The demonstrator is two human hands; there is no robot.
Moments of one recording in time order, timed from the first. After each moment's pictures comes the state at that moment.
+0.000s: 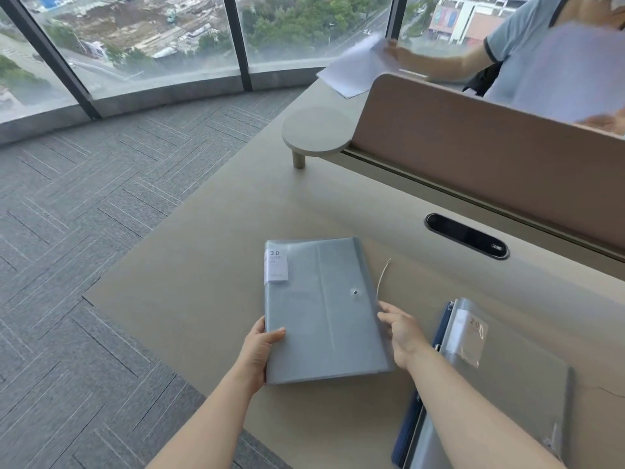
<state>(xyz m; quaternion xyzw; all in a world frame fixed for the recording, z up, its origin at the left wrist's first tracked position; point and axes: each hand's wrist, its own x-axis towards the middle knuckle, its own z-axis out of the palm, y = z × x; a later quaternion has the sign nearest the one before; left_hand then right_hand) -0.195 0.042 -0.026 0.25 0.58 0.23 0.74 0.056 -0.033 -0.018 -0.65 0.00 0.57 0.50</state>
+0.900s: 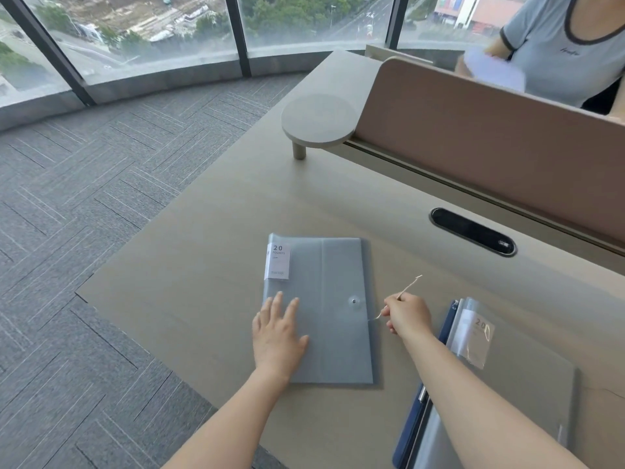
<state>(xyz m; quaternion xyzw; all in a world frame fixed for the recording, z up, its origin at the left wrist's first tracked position) -0.157 0.039 -0.032 0.78 0.59 -0.06 0.20 0.074 -0.009 -0.025 -0.85 -0.12 0.39 0.33</state>
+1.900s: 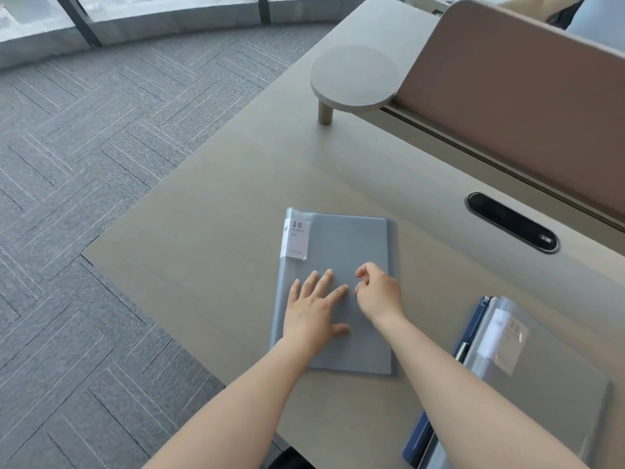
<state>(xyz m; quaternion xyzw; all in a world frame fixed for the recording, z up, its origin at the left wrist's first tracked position) -0.134 0.055 -0.048 0.85 0.47 -0.13 0.21 0.014 0.040 -0.054 -0.84 -0.38 0.34 0.18</state>
